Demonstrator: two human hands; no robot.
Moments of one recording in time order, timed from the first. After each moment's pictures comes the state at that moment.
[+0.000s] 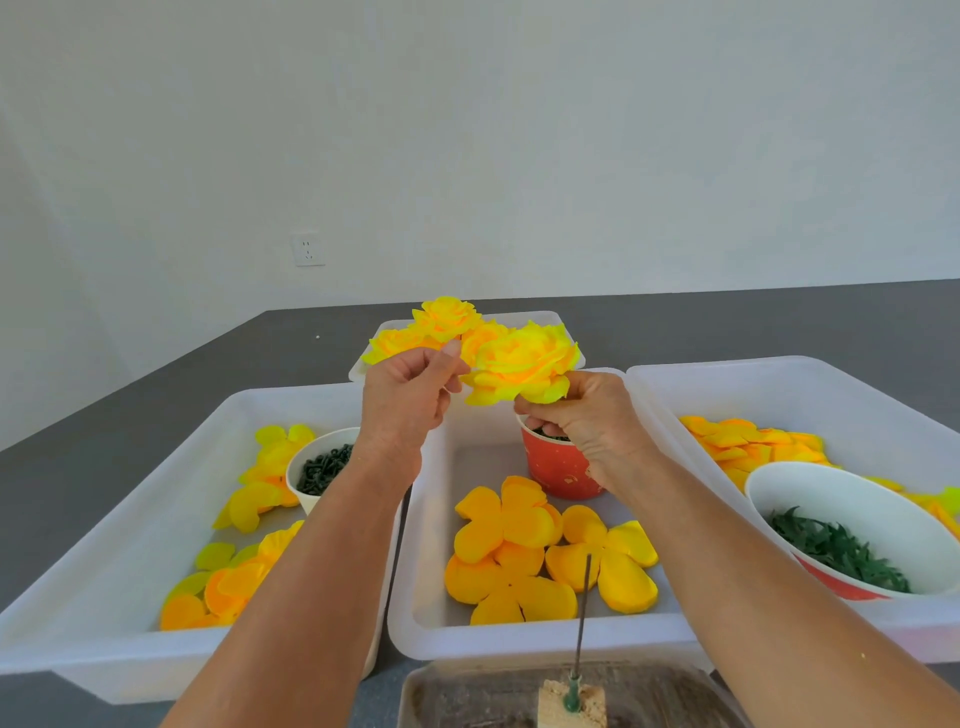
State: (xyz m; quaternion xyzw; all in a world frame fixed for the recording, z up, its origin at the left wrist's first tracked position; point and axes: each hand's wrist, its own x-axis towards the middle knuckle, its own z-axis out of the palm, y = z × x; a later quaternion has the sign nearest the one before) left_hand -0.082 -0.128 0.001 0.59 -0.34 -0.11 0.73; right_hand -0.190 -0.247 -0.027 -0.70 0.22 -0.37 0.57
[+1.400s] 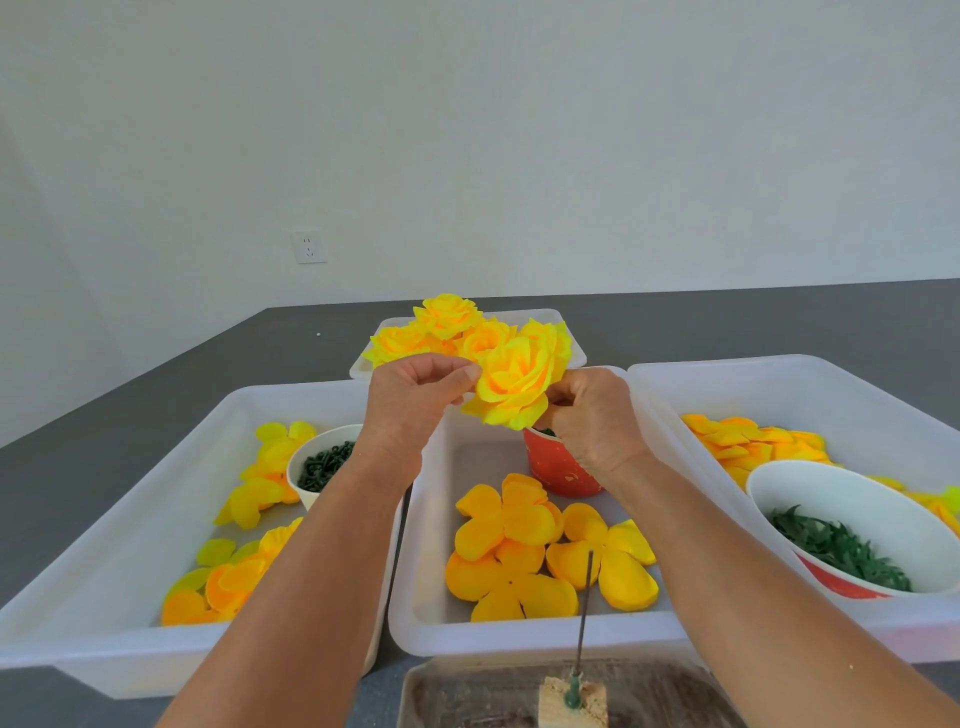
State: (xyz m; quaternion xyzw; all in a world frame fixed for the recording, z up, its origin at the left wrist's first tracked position) left_hand -0.079 -0.128 -0.004 0.62 -0.36 -0.10 0.69; right_hand -0.192 -0.245 -0.027 -0.82 0.23 -0.40 0.34
